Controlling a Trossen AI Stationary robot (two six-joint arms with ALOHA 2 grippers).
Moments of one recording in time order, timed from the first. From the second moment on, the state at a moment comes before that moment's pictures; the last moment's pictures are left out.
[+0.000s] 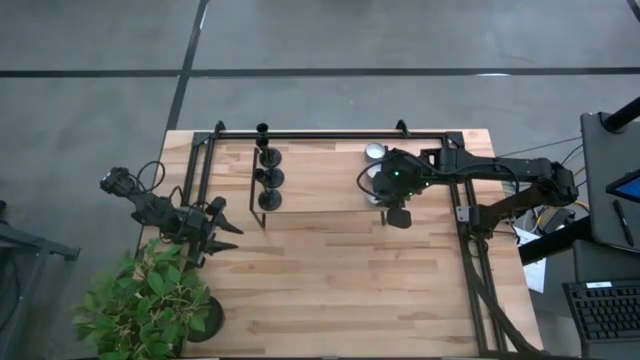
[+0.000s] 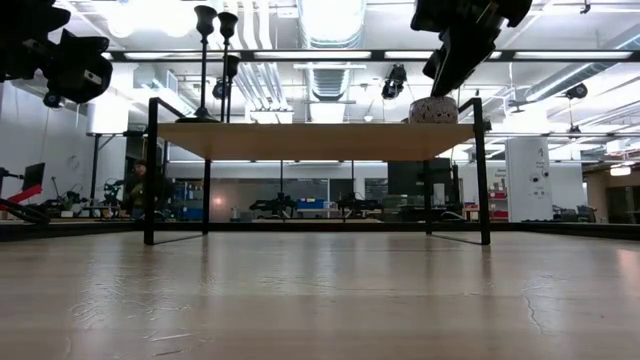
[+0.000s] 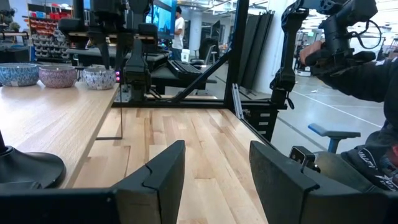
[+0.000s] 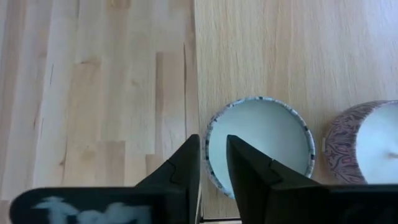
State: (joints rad) left arm -0.58 0.05 0.11 -0.09 -0.34 -0.11; right arm -0.16 1.31 1.17 -0.88 -0.13 -0.07
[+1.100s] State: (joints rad) left arm -0.58 0.05 0.11 -0.09 -0.34 -0.11; right arm -0.16 0.54 0.52 -0.28 -0.34 0.00
